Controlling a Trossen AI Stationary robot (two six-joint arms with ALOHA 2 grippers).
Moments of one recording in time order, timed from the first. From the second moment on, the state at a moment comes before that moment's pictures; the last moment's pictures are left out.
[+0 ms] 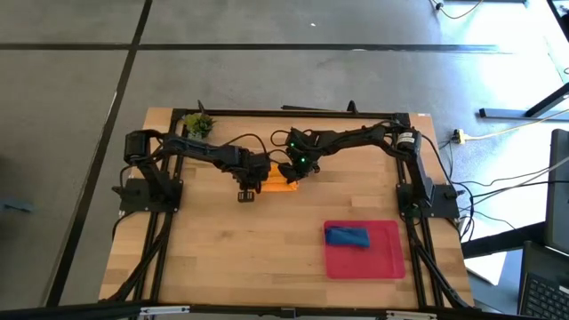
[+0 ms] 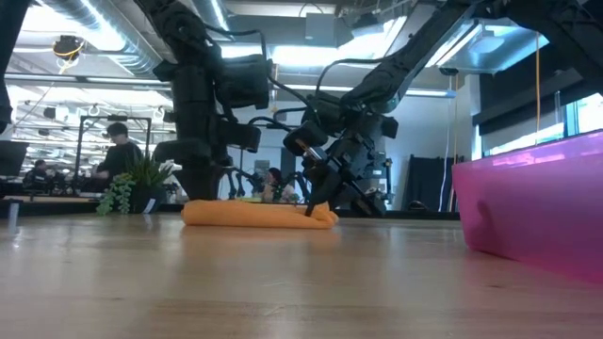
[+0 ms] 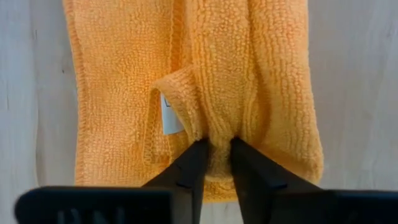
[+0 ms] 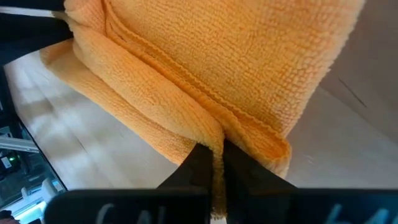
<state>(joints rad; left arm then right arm) 0.19 1.72 0.95 -0.60 -0.04 0.11 -0.34 2.11 1.30 -0.35 -0.54 0.80</state>
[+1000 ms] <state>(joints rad) 0.18 1.42 0.95 -0.66 0.01 0.15 -0.34 2.11 1.30 -0.34 -0.54 0.80</state>
